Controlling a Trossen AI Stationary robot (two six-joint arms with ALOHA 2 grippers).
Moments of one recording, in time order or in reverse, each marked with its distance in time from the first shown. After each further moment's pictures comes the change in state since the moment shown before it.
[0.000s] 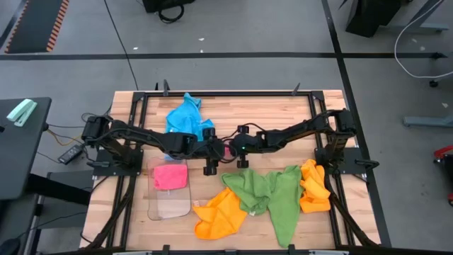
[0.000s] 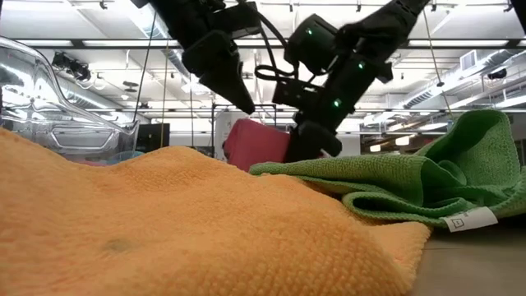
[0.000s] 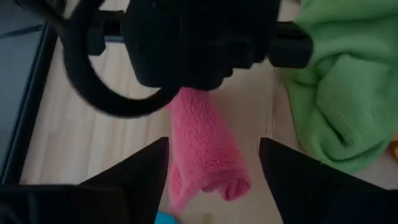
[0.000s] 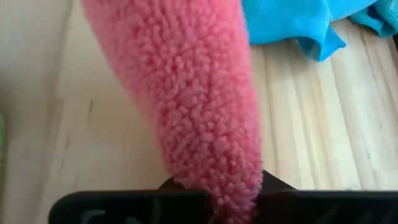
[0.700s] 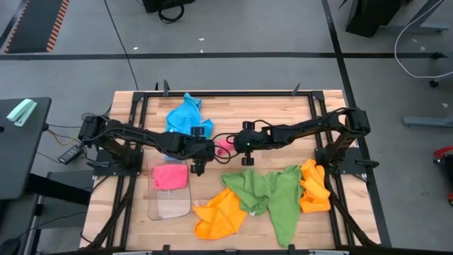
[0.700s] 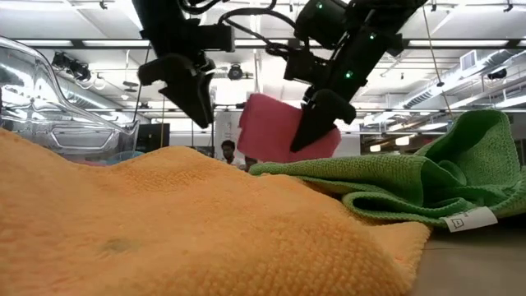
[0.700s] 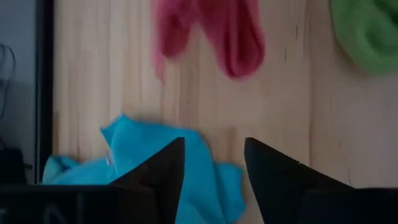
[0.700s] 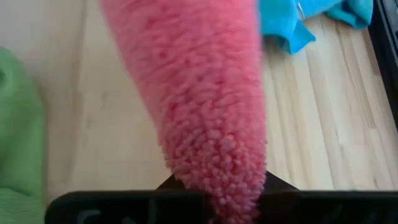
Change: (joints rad) left arm -0.006 -0.035 -0.002 -0.315 -0.087 -0.019; right arm 0.013 -0.133 0.018 -0.181 -0.010 0.041
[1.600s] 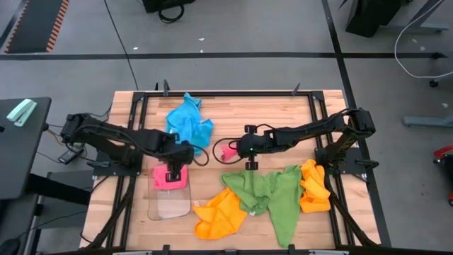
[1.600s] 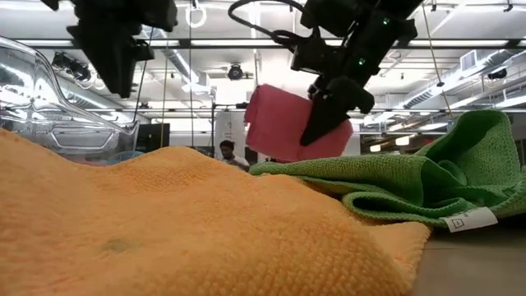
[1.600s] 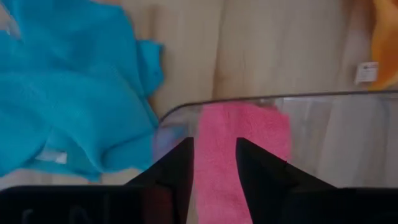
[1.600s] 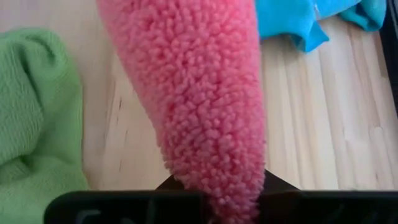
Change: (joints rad) left arm -0.096 -0.215 0.001 -0.422 0.301 -0.333; right arm 0.054 -0.046 0.000 -0.076 0.008 0.007
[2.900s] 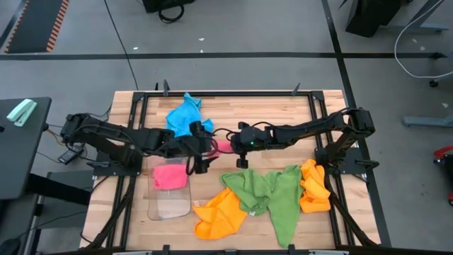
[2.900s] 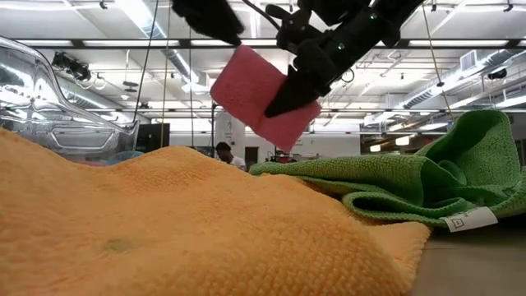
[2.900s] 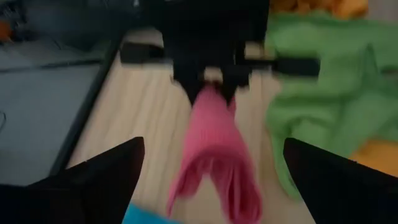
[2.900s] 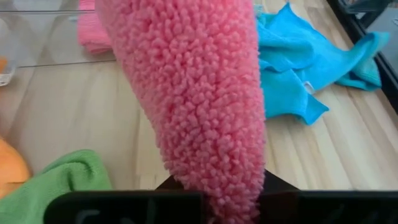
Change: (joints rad) left arm 0.031 0.004 0.001 0.730 -0.297 0.294; right arm -0.033 0.001 0.000 0.271 -0.113 0.077
